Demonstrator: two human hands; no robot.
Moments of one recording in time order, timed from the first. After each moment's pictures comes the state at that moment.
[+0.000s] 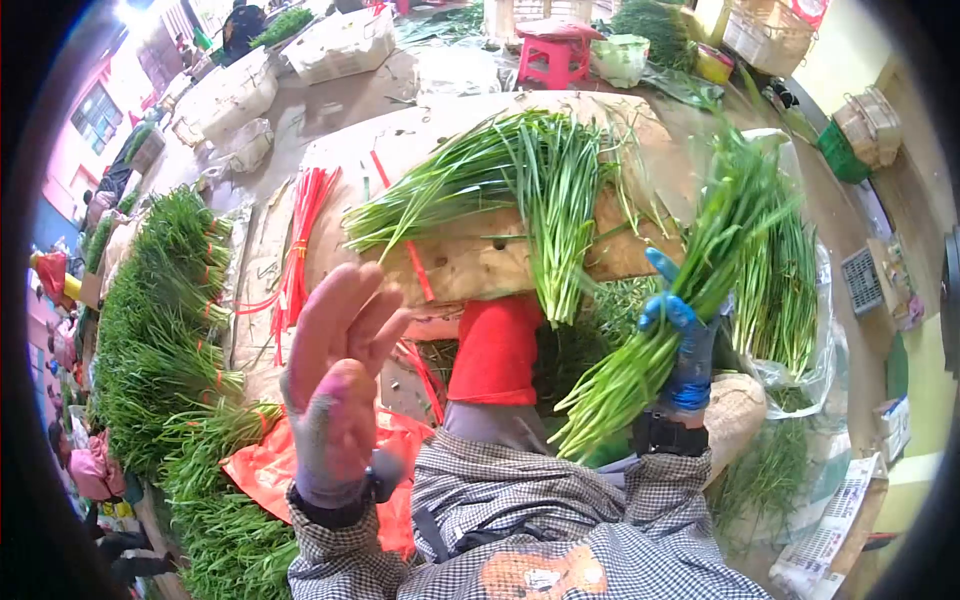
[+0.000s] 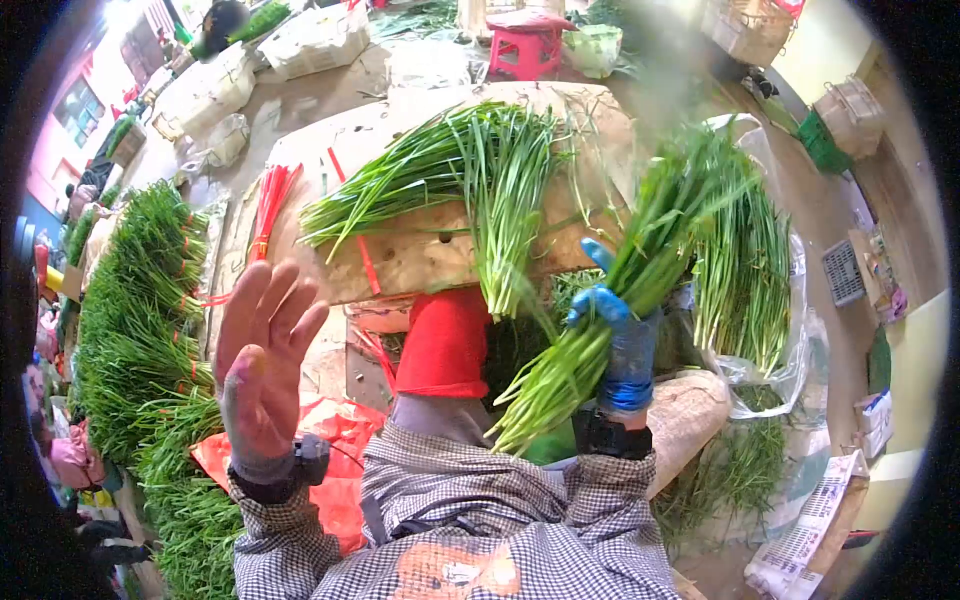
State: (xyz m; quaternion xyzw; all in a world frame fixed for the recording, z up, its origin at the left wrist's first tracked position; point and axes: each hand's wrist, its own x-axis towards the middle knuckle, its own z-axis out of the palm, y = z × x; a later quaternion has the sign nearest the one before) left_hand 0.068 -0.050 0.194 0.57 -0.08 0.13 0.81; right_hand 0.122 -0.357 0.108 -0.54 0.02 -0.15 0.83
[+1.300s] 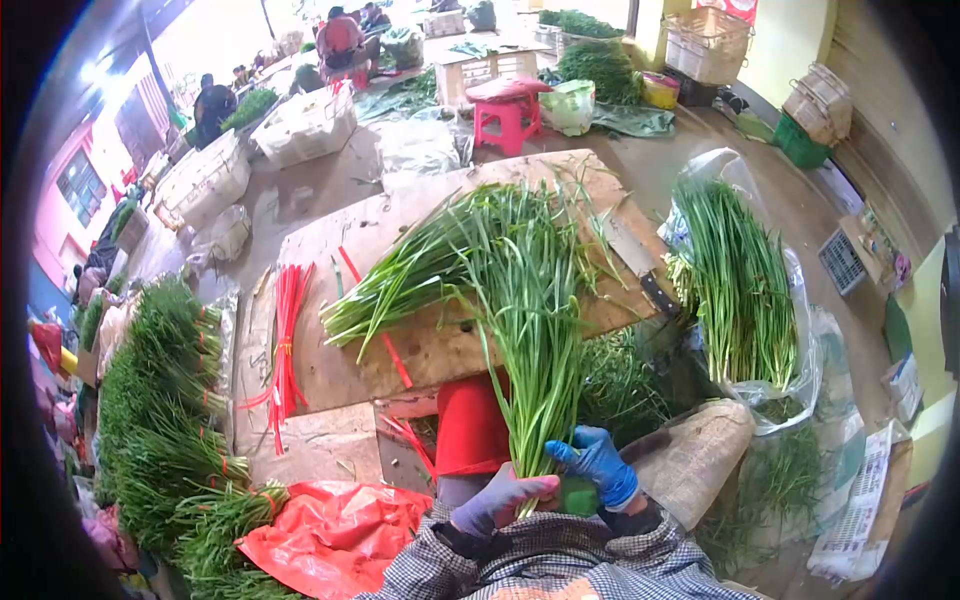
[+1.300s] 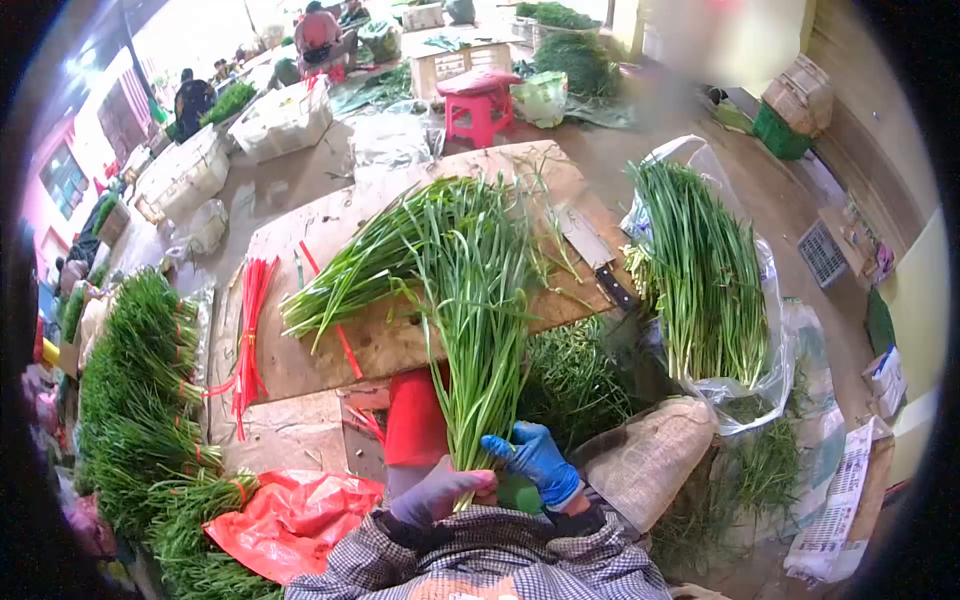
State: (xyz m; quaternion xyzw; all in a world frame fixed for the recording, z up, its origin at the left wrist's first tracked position) left_hand 0.057 -0.152 0.031 0.42 0.11 -0.46 0.77; right_hand 0.063 -0.337 0.008 -0.73 0.00 0.09 0.68
